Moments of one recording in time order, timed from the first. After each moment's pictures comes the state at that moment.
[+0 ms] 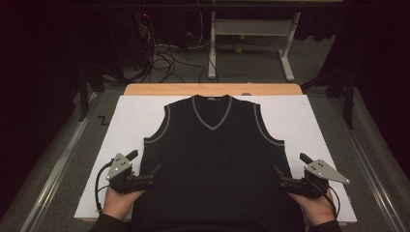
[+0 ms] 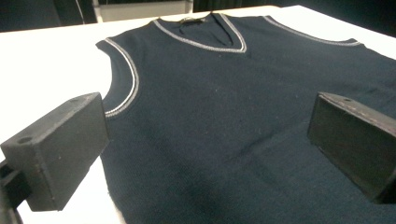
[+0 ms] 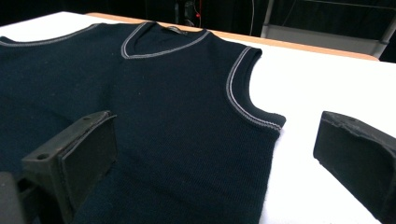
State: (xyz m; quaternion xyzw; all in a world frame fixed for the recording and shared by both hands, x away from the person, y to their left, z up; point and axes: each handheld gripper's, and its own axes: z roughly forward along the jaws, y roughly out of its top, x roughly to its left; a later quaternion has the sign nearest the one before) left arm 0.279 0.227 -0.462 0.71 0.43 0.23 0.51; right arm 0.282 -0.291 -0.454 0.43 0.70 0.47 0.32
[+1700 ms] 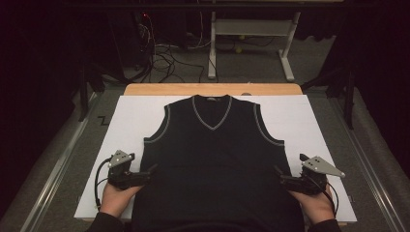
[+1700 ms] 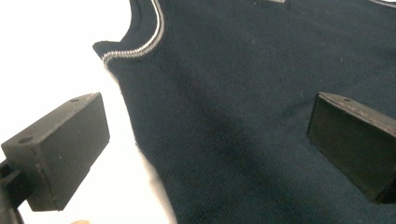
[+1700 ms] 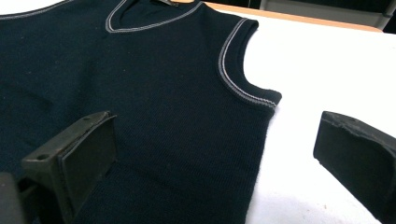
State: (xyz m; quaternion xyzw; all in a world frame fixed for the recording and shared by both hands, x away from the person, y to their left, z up) left arm 0.301 0.242 -0.477 0.73 0.49 0.17 0.44; right arm 0.293 -0.295 -0.459 0.45 0.72 0.43 0.30
